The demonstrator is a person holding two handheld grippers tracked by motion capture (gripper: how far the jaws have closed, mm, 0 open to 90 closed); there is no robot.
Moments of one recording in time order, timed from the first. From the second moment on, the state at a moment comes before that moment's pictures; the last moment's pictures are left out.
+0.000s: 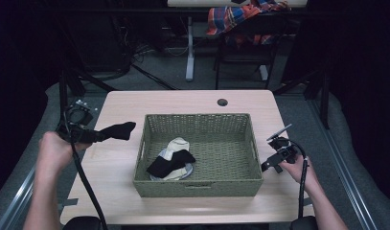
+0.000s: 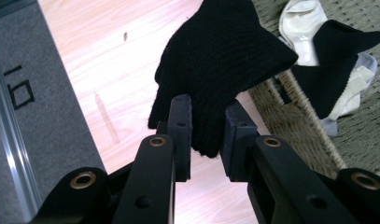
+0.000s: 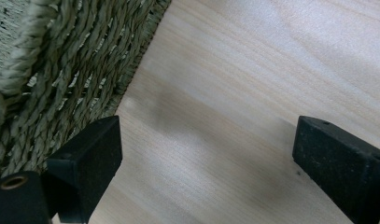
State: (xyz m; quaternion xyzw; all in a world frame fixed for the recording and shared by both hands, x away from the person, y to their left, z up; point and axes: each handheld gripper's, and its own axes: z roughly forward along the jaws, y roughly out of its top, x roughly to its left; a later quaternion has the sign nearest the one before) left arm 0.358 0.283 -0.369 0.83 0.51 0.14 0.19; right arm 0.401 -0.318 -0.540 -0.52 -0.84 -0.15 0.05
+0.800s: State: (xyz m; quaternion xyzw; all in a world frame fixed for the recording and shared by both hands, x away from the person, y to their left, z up) left arm 0.354 0.338 -0.447 0.77 0.60 0.11 0.19; right arm 0.400 -0.317 -0.541 -0.52 -0.84 -0.16 0.04
